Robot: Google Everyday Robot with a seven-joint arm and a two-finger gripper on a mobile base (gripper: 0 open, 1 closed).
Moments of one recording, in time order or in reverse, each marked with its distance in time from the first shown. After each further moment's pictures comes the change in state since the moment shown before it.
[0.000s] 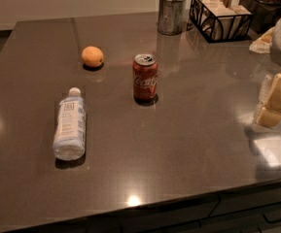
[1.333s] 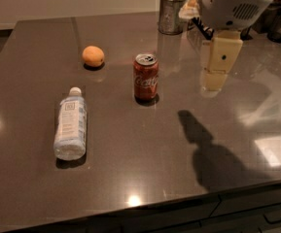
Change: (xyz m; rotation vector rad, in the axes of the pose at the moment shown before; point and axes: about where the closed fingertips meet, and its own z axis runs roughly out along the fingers) arm -0.122 -0.022 -0.009 0.009 -0.077 -0.365
